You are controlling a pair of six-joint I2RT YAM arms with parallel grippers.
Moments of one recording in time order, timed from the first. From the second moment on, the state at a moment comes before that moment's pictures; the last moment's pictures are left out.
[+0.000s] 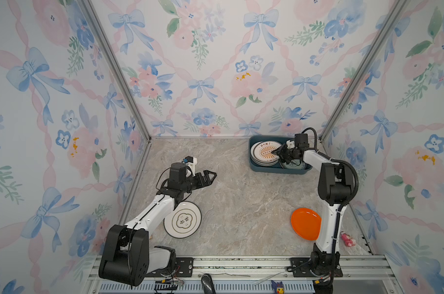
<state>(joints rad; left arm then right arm) -0.20 1.28 0.69 0.03 0.51 -0.57 0.02 2.22 1.67 -0.31 -0.56 0.81</state>
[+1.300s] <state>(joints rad) -0.28 1.30 0.69 0.03 0.52 -0.54 0.04 2.08 1.71 -0.72 -0.33 0.48</state>
